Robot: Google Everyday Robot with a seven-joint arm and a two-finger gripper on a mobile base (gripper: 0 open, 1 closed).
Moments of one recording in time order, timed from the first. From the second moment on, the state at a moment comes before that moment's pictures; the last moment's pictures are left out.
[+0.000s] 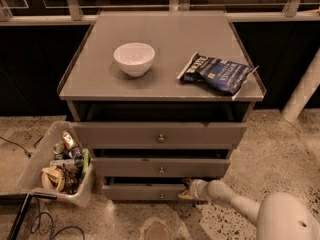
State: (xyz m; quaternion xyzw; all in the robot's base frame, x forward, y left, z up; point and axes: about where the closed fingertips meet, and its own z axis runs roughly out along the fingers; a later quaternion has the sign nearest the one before) arm 0.634 -0.153 0.156 -0.57 0.73 0.05 0.37
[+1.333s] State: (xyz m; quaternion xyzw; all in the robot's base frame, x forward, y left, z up) arm 0.616 -0.159 0.162 -0.57 0.73 0.05 0.38
